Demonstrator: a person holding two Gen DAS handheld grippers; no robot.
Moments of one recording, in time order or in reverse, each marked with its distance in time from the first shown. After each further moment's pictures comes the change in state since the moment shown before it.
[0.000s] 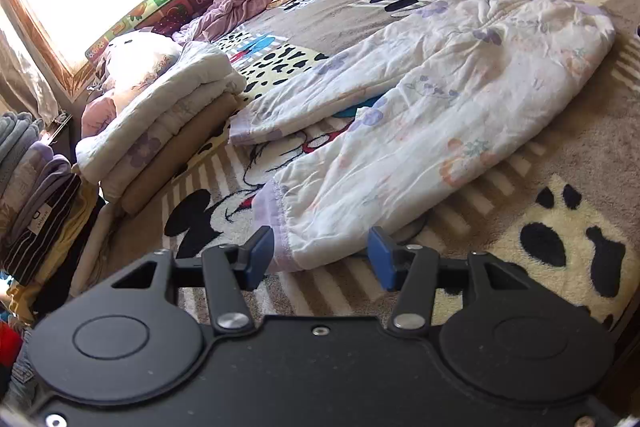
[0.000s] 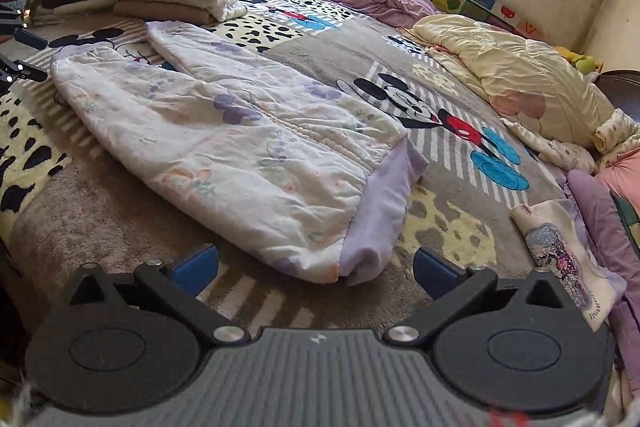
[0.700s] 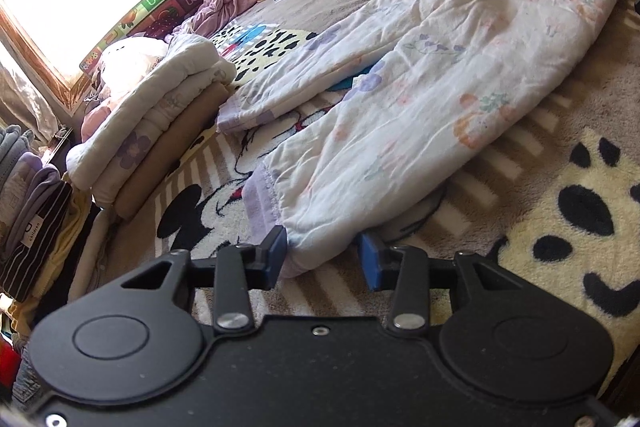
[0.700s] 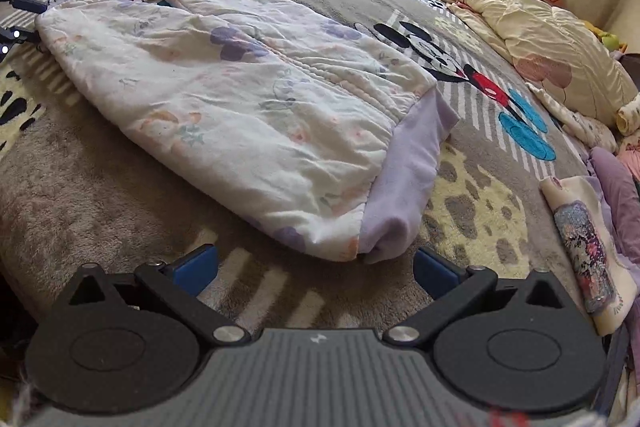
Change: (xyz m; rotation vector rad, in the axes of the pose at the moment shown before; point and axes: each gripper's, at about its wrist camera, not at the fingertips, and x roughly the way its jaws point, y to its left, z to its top) left arm 0.028 -0.010 -0.011 0.067 0.024 0.032; right arm 0.049 0.000 -0.004 0.028 0.145 0.054
